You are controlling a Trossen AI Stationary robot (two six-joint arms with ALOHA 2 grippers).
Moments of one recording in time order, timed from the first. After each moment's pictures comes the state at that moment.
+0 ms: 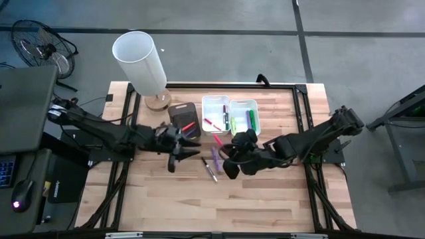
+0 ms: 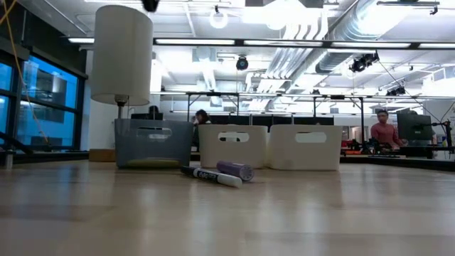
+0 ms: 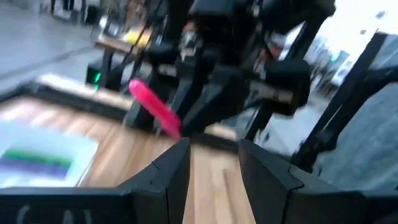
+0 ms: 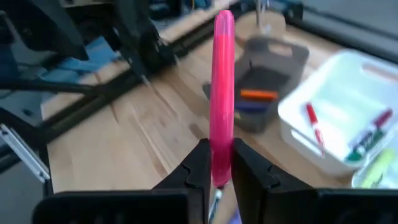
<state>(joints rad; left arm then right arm) -0.31 1.09 0.76 0.34 -0.24 -0.35 0.41 1.58 1.46 -0.61 0.67 0.86</state>
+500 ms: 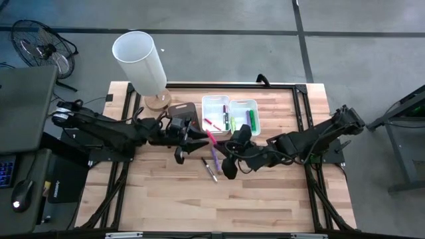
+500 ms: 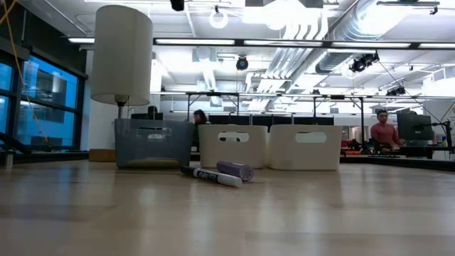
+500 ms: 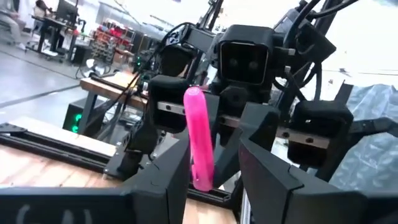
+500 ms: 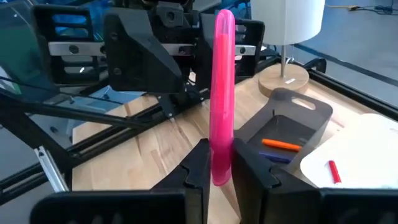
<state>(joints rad) -0.19 1.23 0.77 0.69 -0.12 -0.37 0.40 1.56 1.46 -0.37 0.69 0.62</state>
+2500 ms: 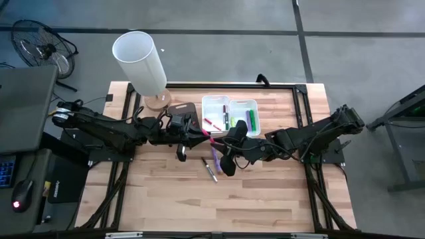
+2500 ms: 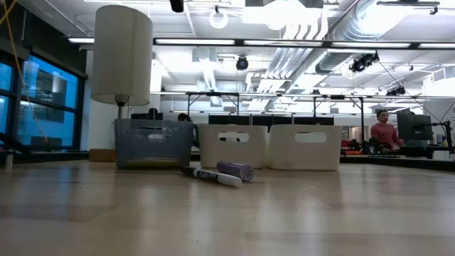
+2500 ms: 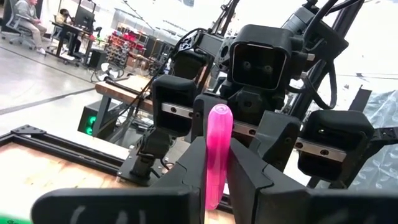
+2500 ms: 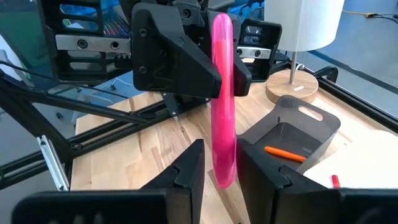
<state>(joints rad) -0.17 1.23 0.79 0.68 -0.18 -0.36 0.35 1.56 1.46 -0.33 0.59 0.52</state>
